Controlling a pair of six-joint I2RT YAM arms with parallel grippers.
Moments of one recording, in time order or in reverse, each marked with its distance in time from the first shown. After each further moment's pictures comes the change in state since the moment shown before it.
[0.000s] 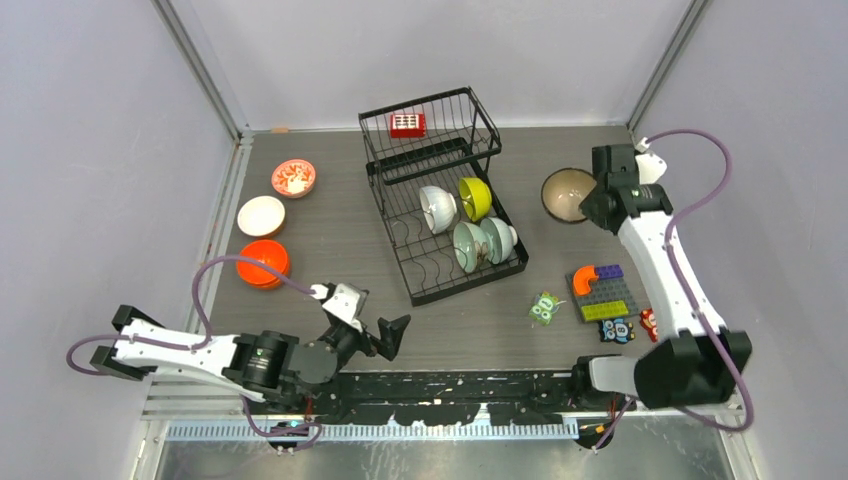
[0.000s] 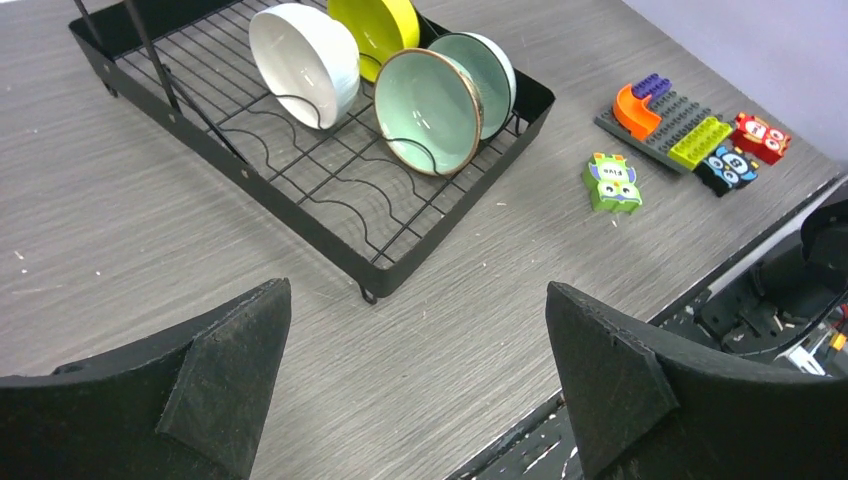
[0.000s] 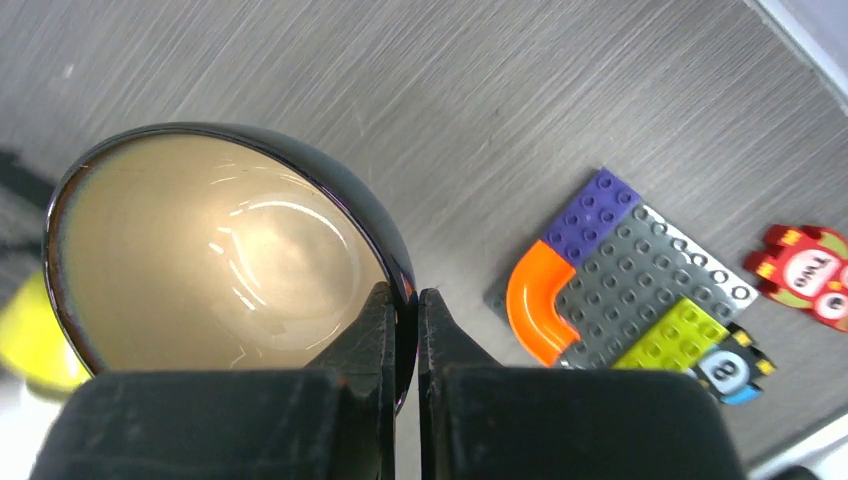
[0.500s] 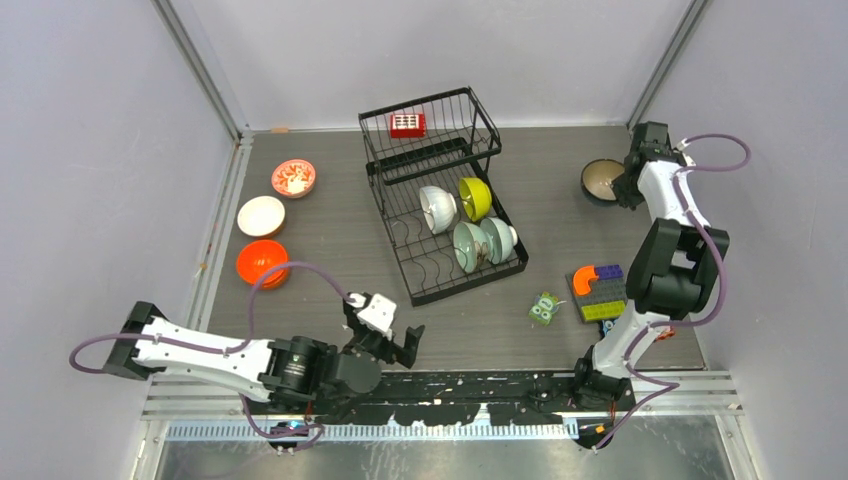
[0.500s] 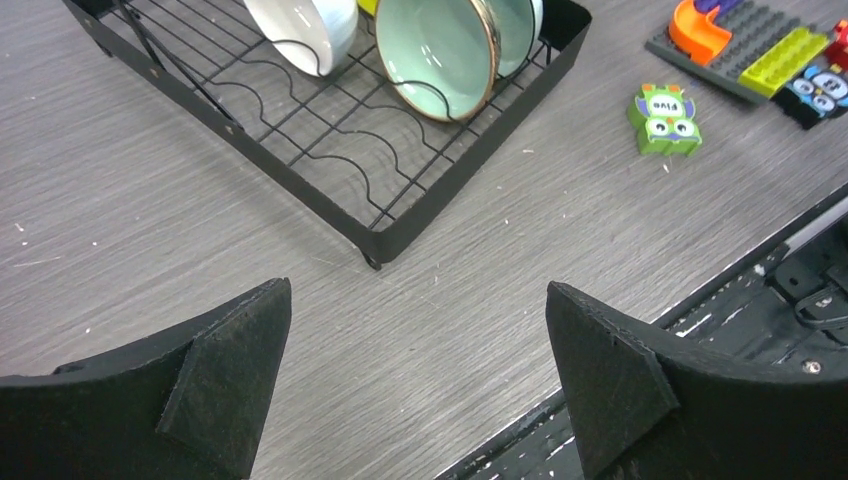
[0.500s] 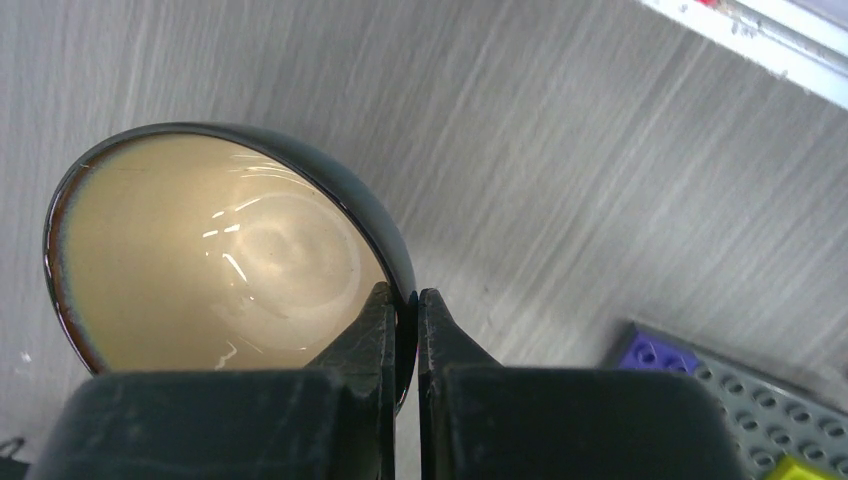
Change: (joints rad) left arm 0.018 0.178 -0.005 -0.008 -0.012 -0.105; right arm -0.343 0.538 0.210 0.166 -0.109 0.122
